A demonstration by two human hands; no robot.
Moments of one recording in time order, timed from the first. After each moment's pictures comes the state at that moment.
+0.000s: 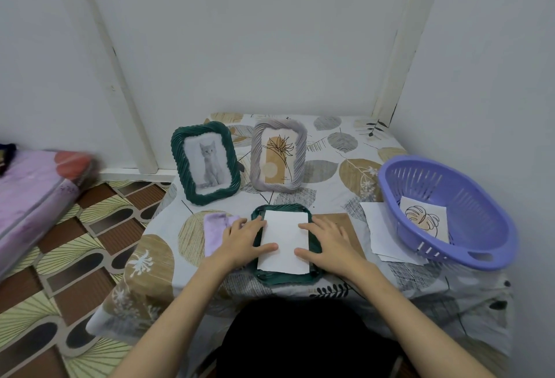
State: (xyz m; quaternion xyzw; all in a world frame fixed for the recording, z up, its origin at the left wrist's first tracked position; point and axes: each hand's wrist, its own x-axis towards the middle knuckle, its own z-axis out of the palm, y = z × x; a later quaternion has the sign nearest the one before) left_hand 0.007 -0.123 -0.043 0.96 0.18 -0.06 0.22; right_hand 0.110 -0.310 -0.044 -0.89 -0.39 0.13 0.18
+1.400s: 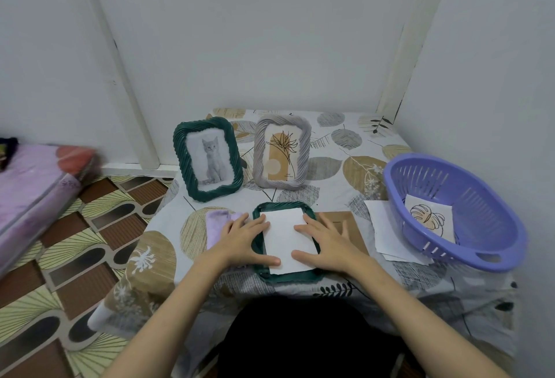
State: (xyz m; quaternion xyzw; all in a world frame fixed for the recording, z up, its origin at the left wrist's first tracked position) left_hand -0.001 -0.108 -0.043 0.96 0.11 -0.12 0.22; right_hand 0.116 -0.301 -0.049 -0.88 -0.42 0.16 0.12
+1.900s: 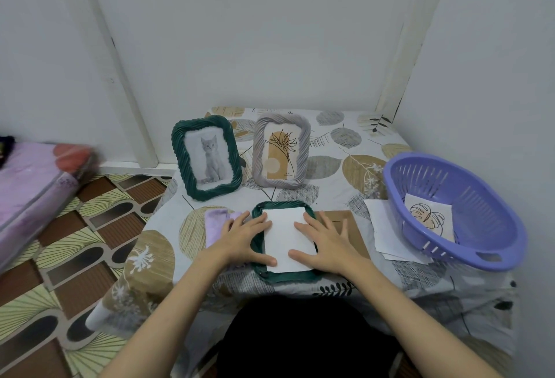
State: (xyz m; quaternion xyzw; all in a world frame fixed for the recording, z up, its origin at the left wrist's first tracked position) left_hand 0.003 -0.104 -0.047 0.96 0.09 -0.11 0.23; right_hand 0.112 -0.298 -0.052 -0.90 -0.41 0.13 0.09
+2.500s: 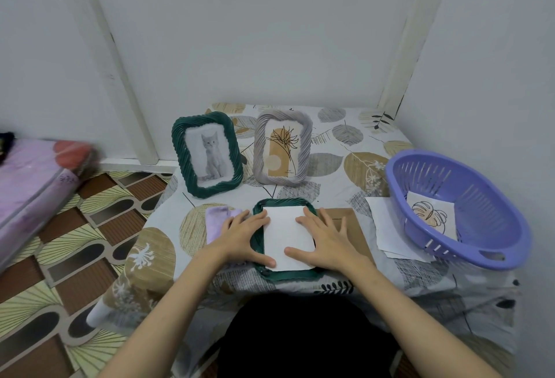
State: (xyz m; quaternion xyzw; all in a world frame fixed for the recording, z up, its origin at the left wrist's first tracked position) left_hand 0.001 -0.100 -0.048 0.96 0.09 -0.11 0.24; right_hand 0.112 -0.291 -0.057 -0.90 -0.40 0.13 0.11
